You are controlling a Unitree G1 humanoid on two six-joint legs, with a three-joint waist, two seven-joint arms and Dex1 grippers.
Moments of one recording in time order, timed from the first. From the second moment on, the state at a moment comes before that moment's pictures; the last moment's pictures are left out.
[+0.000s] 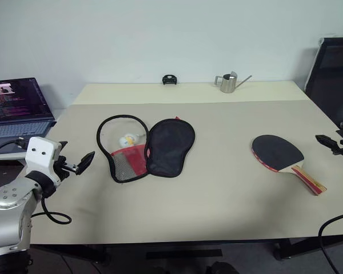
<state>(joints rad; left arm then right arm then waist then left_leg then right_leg) -0.13 0.74 0.45 -0.04 -0.31 0.32 -0.60 -0.86 -0.96 -0.22 1.13 0.15 0.09 0.91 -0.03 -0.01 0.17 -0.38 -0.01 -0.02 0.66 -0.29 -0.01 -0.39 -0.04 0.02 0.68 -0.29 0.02</state>
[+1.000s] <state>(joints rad) -0.28 0.86 0.34 0.00 -0.57 0.54 -1.03 -0.69 -0.33 0.03 -0.01 0.45 1.00 0.64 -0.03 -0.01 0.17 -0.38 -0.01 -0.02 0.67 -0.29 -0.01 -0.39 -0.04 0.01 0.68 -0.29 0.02</state>
